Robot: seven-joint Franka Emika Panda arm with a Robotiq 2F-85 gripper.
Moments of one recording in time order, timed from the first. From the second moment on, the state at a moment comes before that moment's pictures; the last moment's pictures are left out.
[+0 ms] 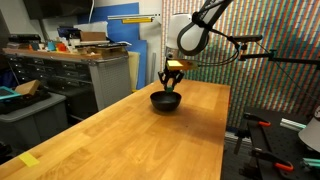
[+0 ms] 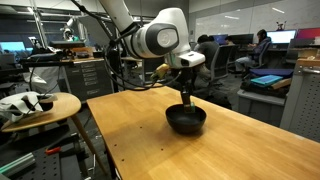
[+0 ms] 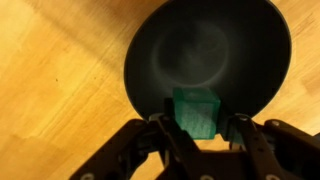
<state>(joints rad) 0.01 0.37 -0.12 -2.18 -0.12 2.74 0.81</state>
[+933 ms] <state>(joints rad) 0.00 0.53 -0.07 -2.04 0.08 2.75 0.51</state>
